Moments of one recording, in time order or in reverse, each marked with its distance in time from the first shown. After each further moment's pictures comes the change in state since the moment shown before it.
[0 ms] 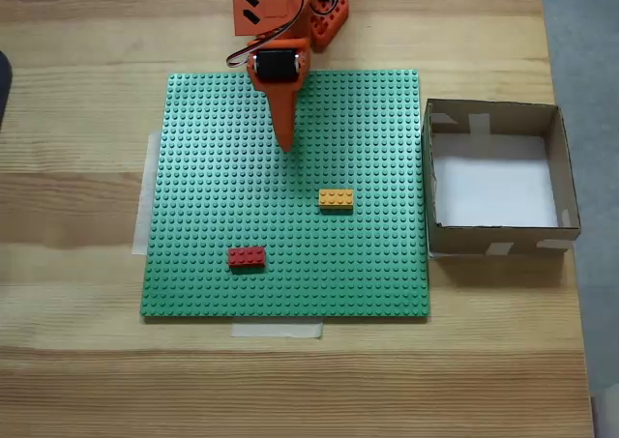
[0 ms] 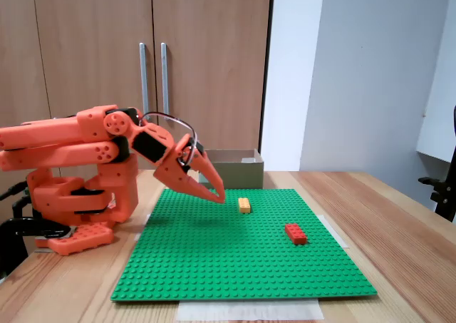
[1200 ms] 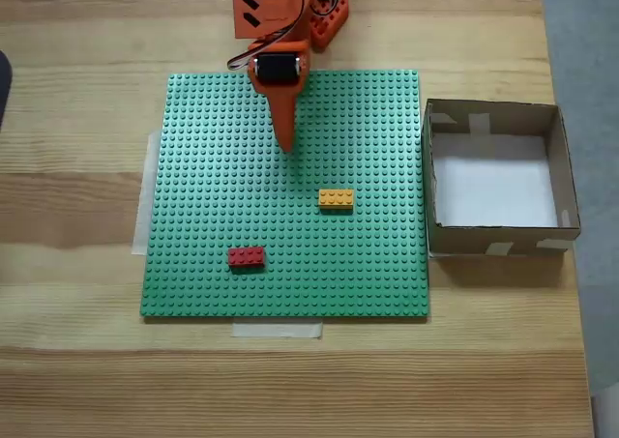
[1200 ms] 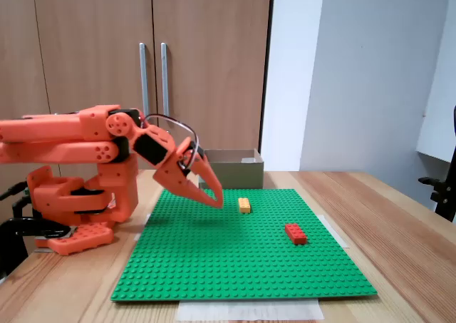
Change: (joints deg) arm 0.4 -6.9 -1.9 -2.1 -1.2
